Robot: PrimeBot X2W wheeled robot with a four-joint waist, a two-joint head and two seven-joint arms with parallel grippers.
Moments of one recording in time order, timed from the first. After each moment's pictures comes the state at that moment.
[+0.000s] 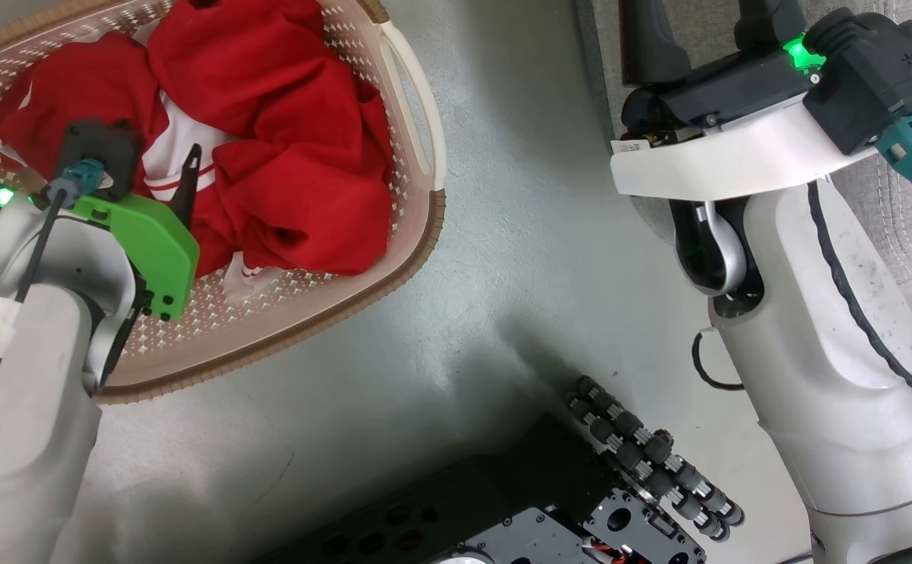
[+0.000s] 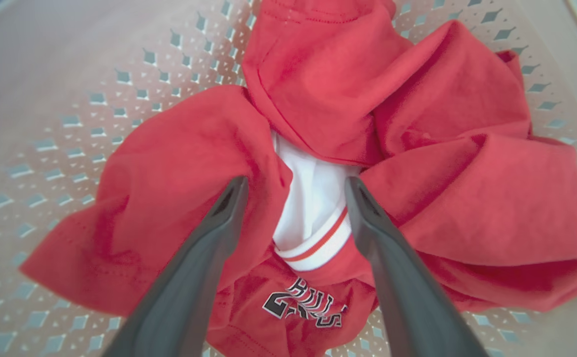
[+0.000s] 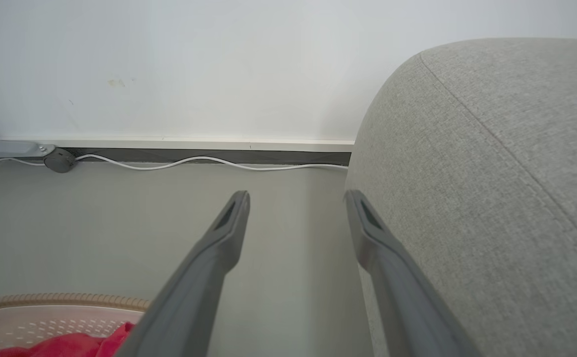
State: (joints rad) left arm -0.61 0.35 -0.39 0.24 -0.24 -0.09 0.26; right arm -0.67 -0.06 0.39 0.01 0.25 -0.11 -0.26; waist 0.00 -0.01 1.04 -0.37
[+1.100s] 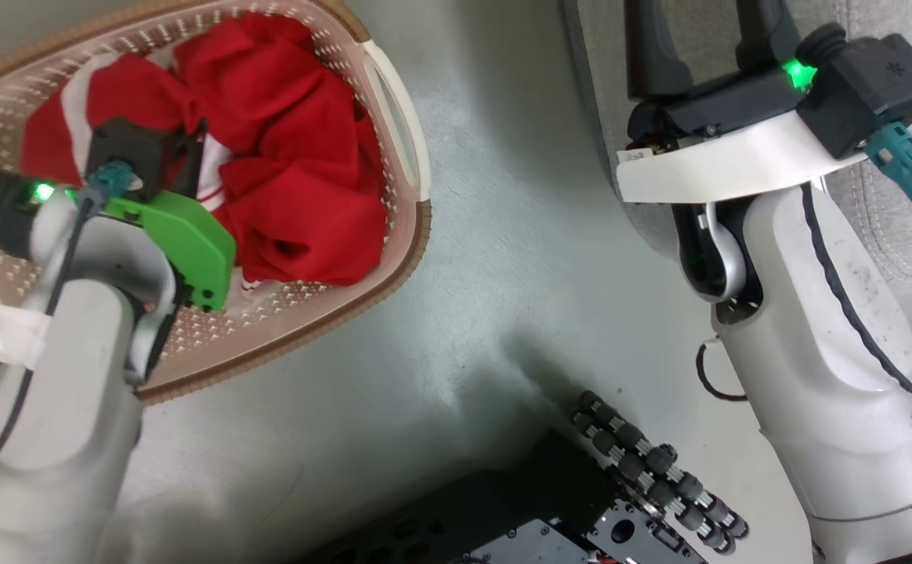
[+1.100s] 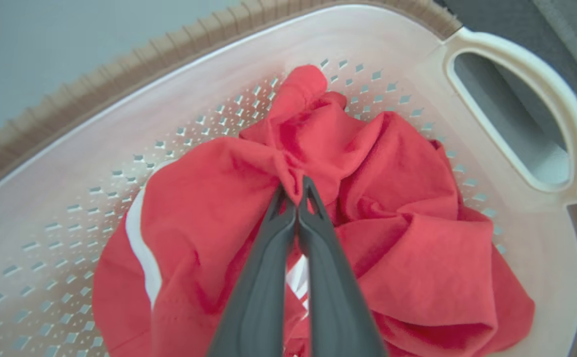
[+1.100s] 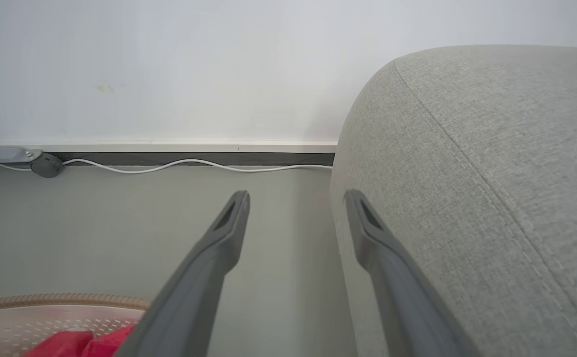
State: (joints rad) left arm -0.63 0.29 -0.41 0.27 -0.25 -0.07 0.17; right arm -0.65 -0.05 0.37 0.04 0.25 -0.11 -0.26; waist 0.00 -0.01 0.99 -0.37
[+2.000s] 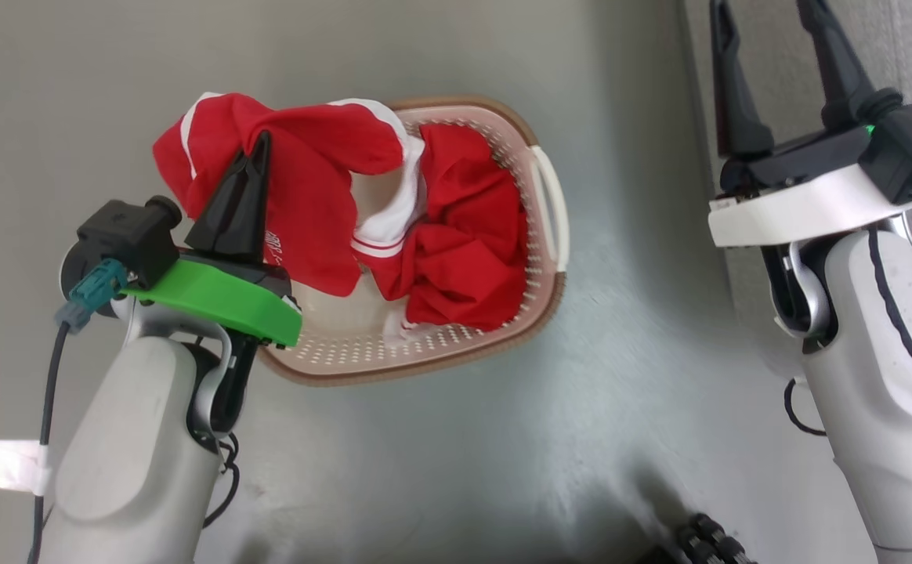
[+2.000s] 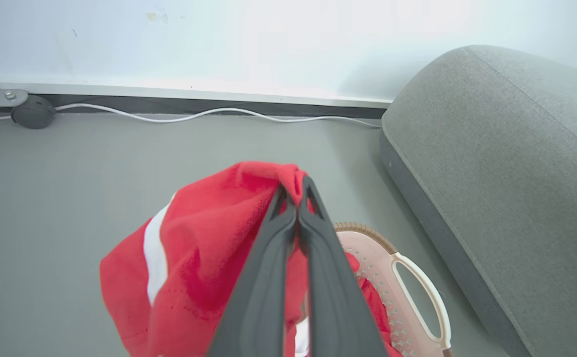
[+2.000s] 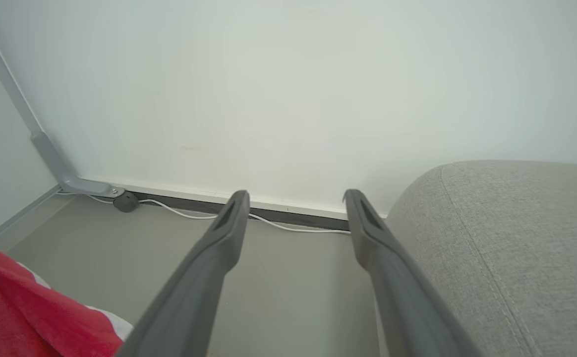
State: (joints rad) left arm -0.48 0.13 -0.34 0.22 -0.47 -0.10 -0.19; right arm -0.51 -0.17 0.25 0.08 0.16 -0.01 -0.26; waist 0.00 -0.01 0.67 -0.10
